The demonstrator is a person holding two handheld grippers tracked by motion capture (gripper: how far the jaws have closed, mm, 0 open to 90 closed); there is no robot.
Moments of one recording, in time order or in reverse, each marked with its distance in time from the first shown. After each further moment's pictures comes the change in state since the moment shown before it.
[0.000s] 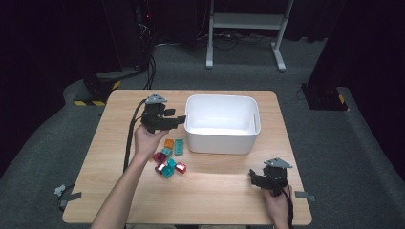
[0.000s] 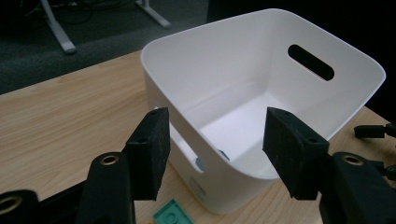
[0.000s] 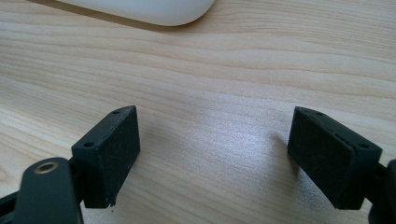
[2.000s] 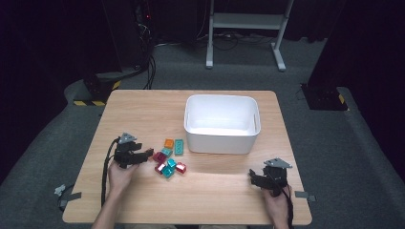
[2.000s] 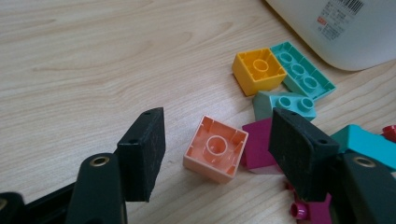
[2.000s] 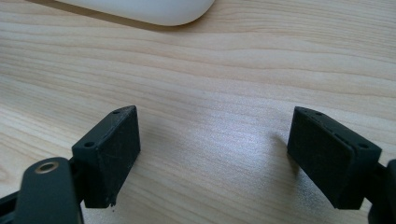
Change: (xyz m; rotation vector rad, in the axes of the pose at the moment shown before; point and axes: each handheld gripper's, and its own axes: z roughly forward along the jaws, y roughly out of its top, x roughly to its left) left arm 0.062 -0.157 -0.016 0.123 0.185 -0.112; right arm 0.001 0.000 0.000 -0.001 -0.003 0.003
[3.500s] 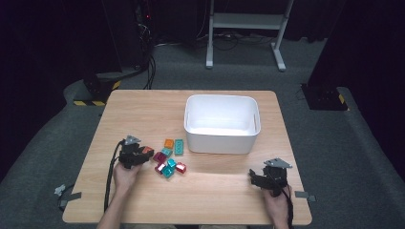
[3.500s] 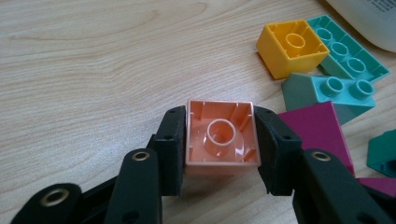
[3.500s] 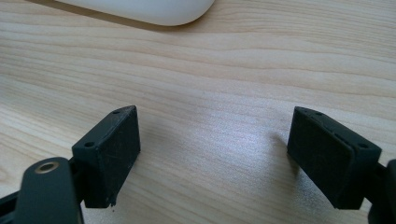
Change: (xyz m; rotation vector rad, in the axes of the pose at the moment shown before) left arm 0.005 -0.012 0.027 0.033 0.030 -0.024; right arm 0.000 0.000 0.000 0.000 0.000 0.001
